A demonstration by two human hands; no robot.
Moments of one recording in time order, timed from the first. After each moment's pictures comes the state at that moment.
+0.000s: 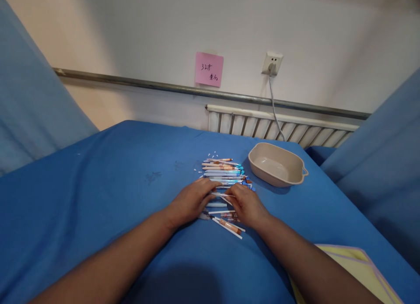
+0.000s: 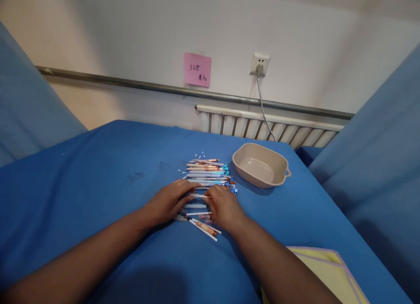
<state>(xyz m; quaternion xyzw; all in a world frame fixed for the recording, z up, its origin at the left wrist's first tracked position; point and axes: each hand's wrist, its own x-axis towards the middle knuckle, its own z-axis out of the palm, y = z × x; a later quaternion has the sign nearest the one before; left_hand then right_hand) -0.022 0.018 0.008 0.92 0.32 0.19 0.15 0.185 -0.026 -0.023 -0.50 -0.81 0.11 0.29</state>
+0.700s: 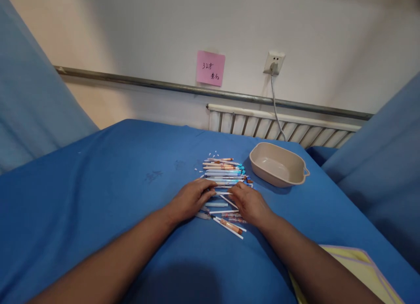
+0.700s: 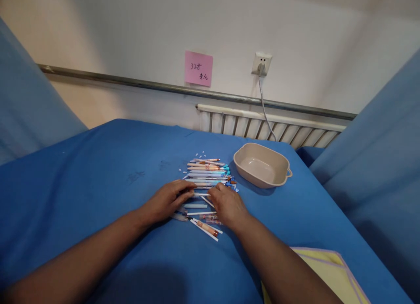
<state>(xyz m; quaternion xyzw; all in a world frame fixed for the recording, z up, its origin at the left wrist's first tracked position) -0.023 0.023 0.004 0.90 0.36 0.20 0.17 0.191 -0.025 -0.015 -0.55 -0.81 0.07 0.17</state>
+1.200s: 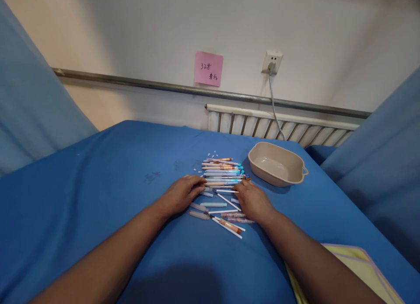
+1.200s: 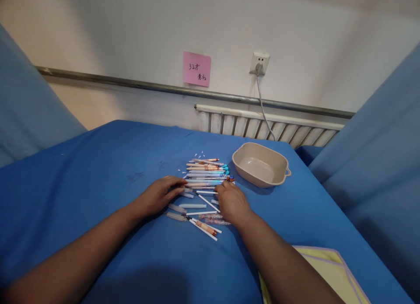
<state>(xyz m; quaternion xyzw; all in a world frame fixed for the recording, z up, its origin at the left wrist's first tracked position) -0.043 0.039 0.006 0.89 0.38 0.18 0.16 0.203 -0.018 -0.024 -0.59 -0.80 0.03 0.14</state>
